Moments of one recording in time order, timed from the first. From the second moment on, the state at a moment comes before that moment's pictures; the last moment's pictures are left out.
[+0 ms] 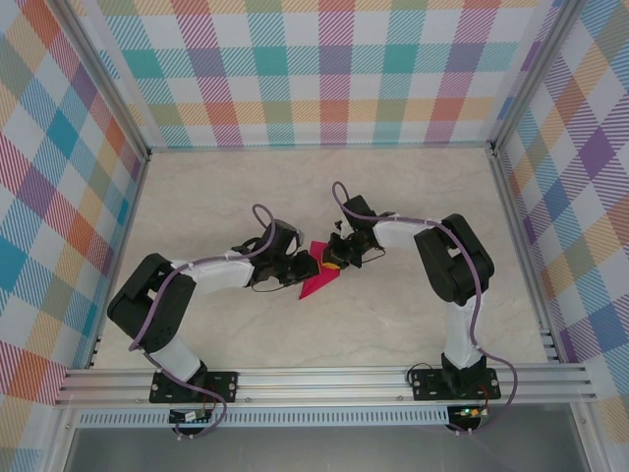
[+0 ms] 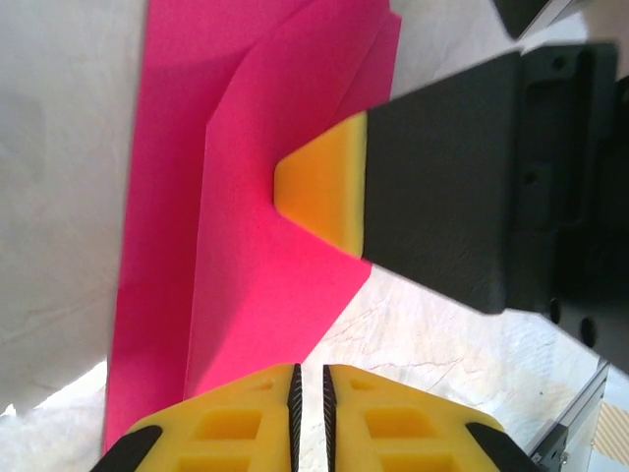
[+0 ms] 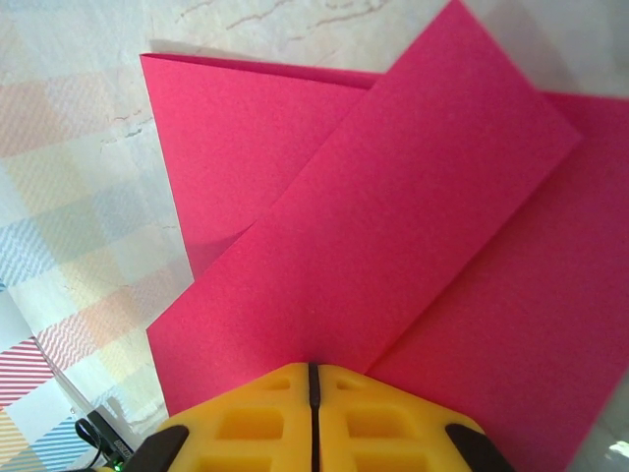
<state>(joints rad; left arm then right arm) -0.64 1.64 0.82 -0.08 0.37 -0.89 0.55 2.01 1.21 -0.37 -0.58 0.76</state>
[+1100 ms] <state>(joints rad) -0.67 1.62 0.80 -0.22 0.29 -0.91 0.55 2.02 1.23 -0.40 -0.57 0.76</state>
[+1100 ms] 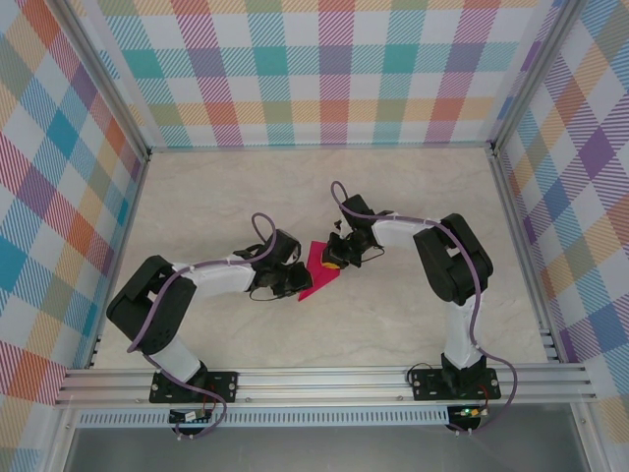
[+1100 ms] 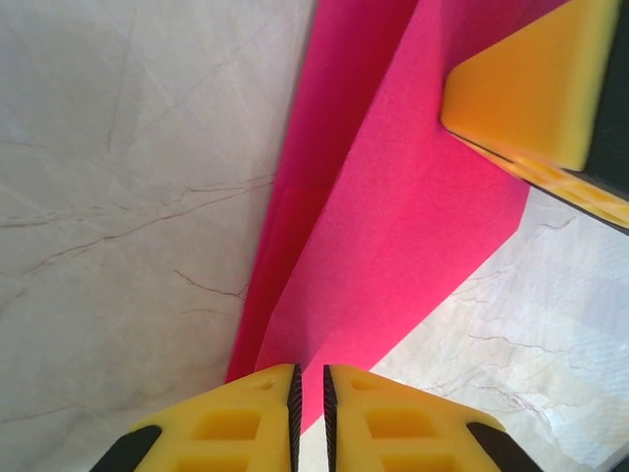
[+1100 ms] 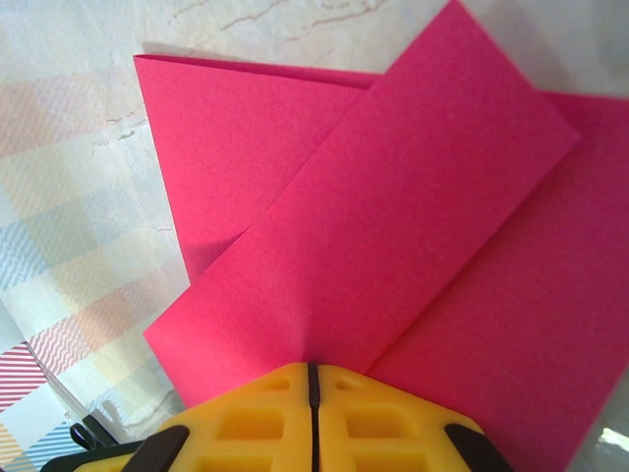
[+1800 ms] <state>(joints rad) -0.67 1.58 0.77 -0.22 0.30 -0.92 0.55 2.03 1.24 -0.42 -0.57 0.76</state>
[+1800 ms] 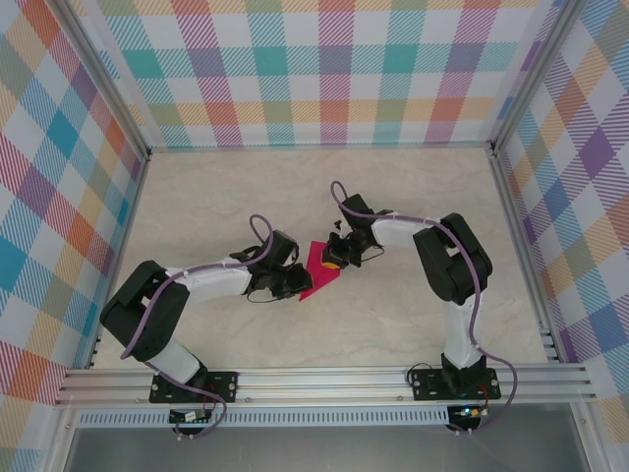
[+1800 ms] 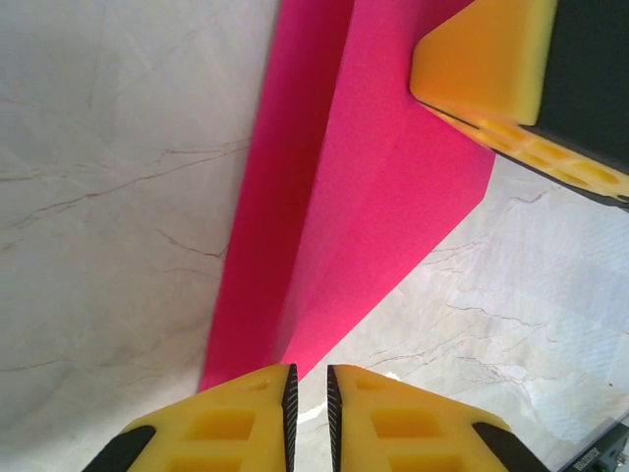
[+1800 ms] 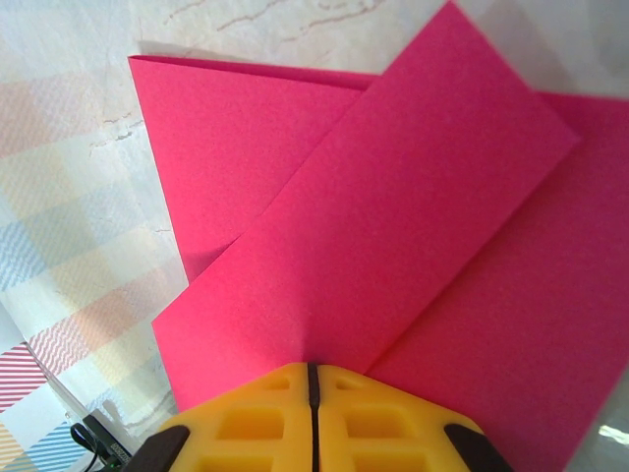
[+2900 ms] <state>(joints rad) -0.69 1.58 0.78 -0.22 0.30 -0.90 0.55 2.03 1.25 -0.43 -0.57 0.76</state>
